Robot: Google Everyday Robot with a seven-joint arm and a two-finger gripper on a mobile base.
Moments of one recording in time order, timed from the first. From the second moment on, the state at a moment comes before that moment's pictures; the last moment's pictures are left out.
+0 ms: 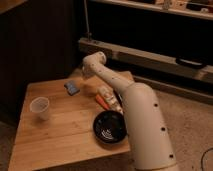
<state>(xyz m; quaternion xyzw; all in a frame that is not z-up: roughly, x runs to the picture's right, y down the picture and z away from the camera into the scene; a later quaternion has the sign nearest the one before) -0.120 -0.098 0.963 0.09 -0.19 -0.85 0.49</state>
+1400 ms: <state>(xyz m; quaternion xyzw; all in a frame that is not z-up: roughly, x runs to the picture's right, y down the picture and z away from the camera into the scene) -0.064 -0.041 0.807 0.04 -0.27 -0.85 0.44</state>
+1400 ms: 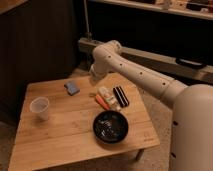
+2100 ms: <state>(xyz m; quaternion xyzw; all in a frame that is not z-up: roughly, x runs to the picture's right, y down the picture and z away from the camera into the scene) -0.045 0.018 0.778 0.03 -0.37 -0.80 0.47</state>
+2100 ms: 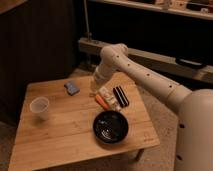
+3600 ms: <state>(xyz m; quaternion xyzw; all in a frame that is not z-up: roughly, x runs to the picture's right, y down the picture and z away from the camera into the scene) -0.032 0.087 0.849 -0.06 -0.29 -0.82 0.49</state>
